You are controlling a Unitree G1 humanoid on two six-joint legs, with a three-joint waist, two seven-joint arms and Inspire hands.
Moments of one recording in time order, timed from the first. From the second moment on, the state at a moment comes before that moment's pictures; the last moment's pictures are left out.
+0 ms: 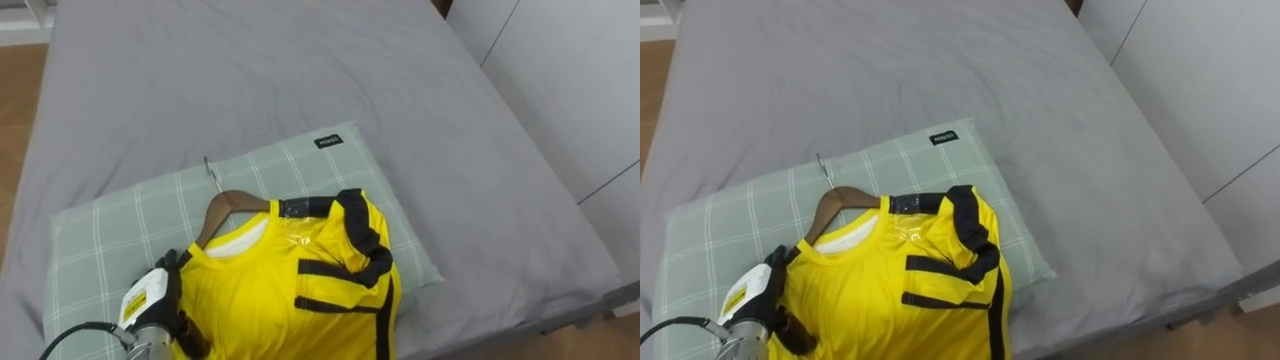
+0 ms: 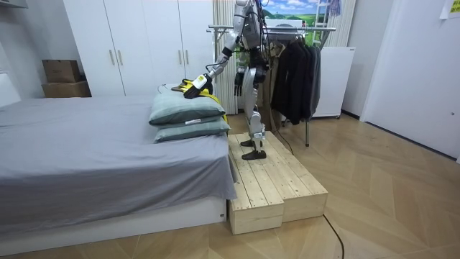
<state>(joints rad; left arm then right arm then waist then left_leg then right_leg) -0.50 0.25 -0.16 1.24 0.47 -0.05 0.41 -0.26 -0.23 0.36 1.43 0.47 0.02 0.26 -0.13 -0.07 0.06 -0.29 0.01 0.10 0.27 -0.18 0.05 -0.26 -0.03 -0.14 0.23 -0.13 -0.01</state>
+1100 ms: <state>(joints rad) -0.53 0.30 -0.14 1.23 0.47 -0.05 0.45 -0.28 -0.23 0.37 1.43 0.48 0.02 0.26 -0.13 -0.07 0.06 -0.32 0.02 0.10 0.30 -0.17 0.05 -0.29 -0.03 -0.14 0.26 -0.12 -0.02</state>
